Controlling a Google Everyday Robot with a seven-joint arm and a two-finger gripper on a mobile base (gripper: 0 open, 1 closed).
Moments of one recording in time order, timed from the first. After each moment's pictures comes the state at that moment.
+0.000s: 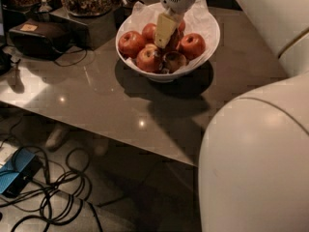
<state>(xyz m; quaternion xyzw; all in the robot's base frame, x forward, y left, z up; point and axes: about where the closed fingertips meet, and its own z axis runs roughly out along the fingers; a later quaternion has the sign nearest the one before) 0.675 -0.050 0.959 -0.52 0.84 0.00 0.17</state>
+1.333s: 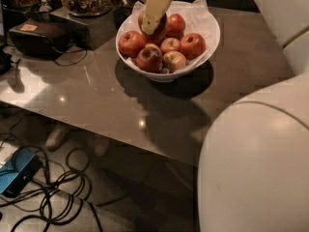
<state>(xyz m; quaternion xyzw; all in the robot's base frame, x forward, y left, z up) 0.657 -0.023 1.016 -0.55 0.81 0.02 0.21</state>
